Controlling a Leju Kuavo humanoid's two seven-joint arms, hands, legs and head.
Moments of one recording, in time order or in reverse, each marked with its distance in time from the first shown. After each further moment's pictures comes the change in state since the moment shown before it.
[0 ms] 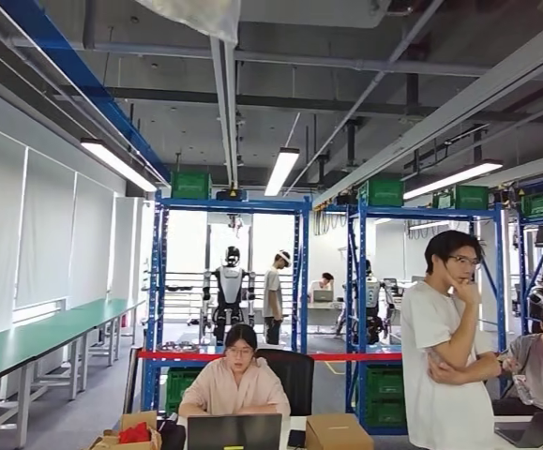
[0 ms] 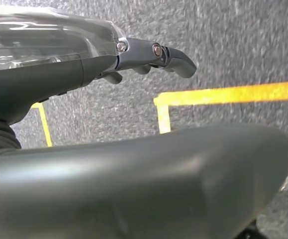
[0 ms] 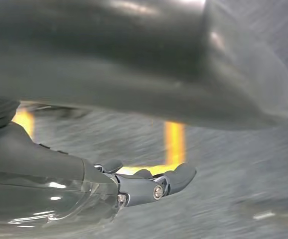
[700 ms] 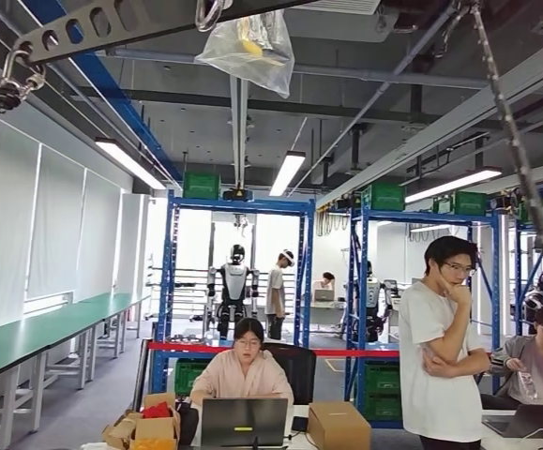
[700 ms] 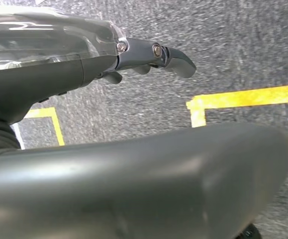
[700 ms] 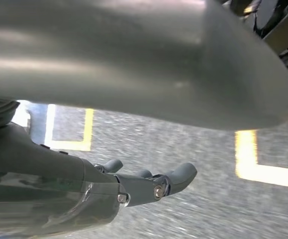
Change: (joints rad) left arm -0.022 -0.013 0.008 0.001 -0.054 0.002 -0.001; right arm 0.032 -0.001 0.018 0.137 0.158 -0.155 0.583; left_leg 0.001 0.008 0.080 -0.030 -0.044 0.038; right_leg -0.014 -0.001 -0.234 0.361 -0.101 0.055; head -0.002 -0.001
